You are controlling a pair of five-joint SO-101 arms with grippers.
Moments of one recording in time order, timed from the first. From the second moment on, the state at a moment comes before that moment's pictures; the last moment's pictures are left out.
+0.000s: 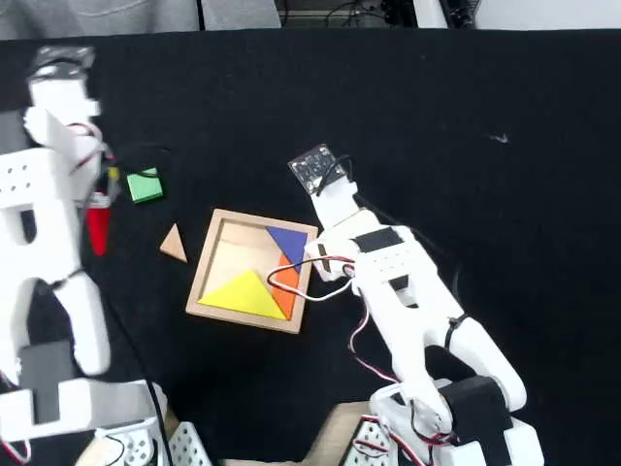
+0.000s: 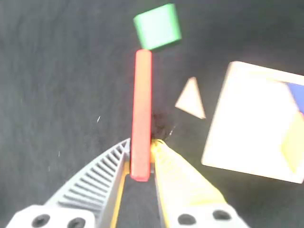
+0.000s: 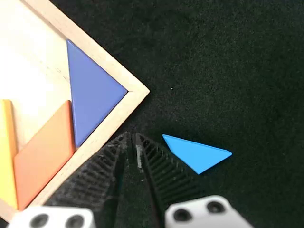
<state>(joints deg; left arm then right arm) -16.6 -3.7 -13.6 100.0 -13.8 -17.4 -16.9 52.9 37.8 16.0</state>
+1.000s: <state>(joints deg) 9.5 17.4 4.0 77.1 0.3 -10.1 -16.9 52.9 34.7 15.9</state>
